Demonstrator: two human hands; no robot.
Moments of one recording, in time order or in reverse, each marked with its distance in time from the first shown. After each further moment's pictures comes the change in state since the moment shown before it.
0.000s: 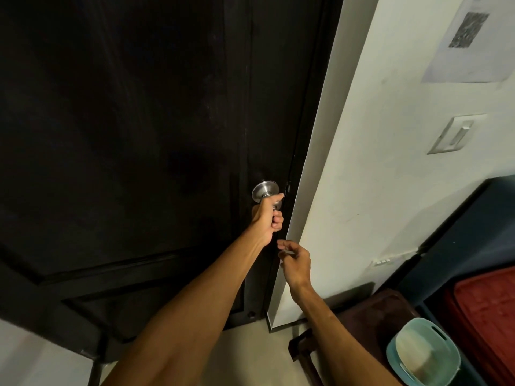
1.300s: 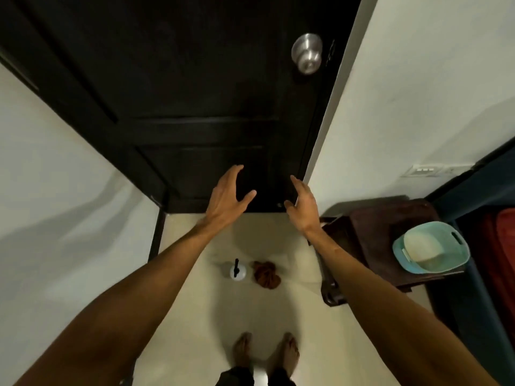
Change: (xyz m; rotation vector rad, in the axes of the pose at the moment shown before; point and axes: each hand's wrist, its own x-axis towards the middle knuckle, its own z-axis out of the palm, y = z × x) left_hand -0.209 -0.201 -0.196 1.238 0.335 0.468; right_hand -0.152 0.107 -0.073 -0.603 -0.467 -0.250
